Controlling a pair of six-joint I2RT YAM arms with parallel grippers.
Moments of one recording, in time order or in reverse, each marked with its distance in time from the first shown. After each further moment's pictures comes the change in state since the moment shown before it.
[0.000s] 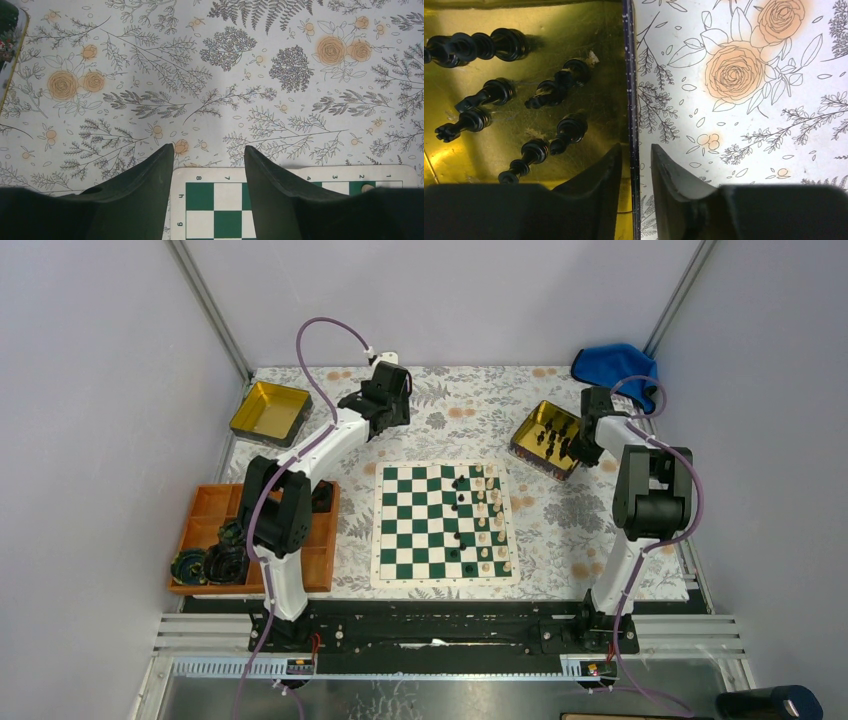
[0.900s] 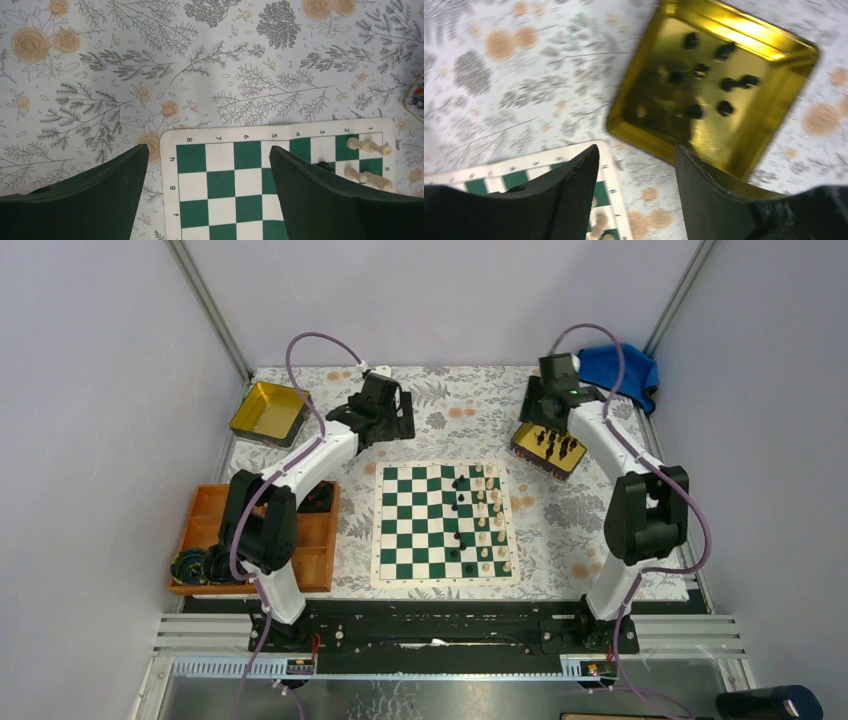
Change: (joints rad) left arm 0.000 -0.111 -0.141 -0.001 0.107 -0.035; right arm 0.221 -0.171 0.144 -0.037 -0.050 -0.163
